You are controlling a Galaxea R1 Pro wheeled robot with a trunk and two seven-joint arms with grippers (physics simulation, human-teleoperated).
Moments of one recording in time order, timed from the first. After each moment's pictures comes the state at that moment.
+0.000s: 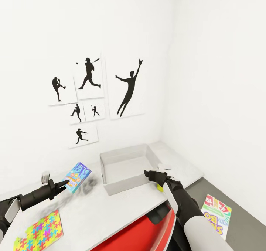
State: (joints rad) left arm -0.62 0.38 0.47 -0.47 0.29 0.81 -1.11; right arm -0.62 0.14 0.04 -0.79 -0.16 0.35 0.06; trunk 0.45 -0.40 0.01
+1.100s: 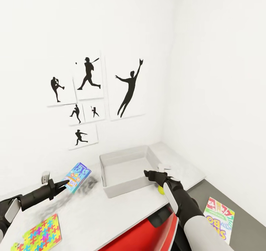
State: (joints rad) left arm -0.62 0.38 0.47 -0.47 0.29 0.81 -1.11; right arm -0.62 0.13 0.04 -0.79 -0.16 0.35 0.06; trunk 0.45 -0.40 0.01
